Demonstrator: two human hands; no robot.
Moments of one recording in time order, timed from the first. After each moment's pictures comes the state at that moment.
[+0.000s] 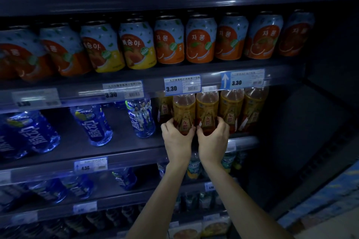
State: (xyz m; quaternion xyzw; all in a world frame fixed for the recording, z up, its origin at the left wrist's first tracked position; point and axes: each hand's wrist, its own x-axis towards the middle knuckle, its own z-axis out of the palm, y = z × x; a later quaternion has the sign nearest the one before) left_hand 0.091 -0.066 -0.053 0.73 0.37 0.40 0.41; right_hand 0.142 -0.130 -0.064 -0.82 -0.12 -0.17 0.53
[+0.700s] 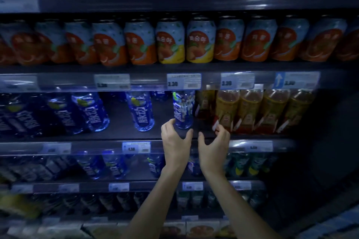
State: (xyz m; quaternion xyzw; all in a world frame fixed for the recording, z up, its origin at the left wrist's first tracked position) left_hand -0.025 -0.006 -0.051 0.74 0.38 0.43 0.36; right_hand 0.035 -0.075 -0.070 -0.79 -0.20 -0.11 0.57
